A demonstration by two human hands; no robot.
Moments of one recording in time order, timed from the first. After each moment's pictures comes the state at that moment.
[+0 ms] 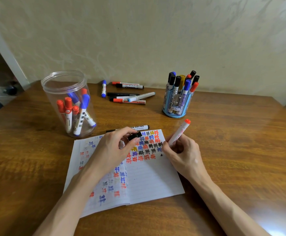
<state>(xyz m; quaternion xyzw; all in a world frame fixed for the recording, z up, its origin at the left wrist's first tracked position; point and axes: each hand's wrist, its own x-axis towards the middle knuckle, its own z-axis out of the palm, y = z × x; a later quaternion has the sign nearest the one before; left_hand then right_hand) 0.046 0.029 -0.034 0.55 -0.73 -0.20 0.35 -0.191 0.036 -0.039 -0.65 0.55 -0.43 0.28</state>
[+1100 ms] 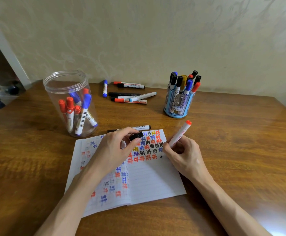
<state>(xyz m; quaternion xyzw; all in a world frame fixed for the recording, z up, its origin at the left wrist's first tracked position) 0.046 0.029 -0.033 0.55 -0.73 -0.19 0.35 -0.192 0.034 -0.040 -0.66 0.54 -0.42 0.31</state>
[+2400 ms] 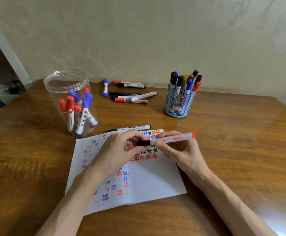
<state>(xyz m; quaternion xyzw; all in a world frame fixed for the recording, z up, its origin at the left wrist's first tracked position) 0.038 0.039 -0.025 0.51 -0.75 -0.24 0.35 -0.188 0.037 -0.025 -0.60 0.42 -0.47 0.49</state>
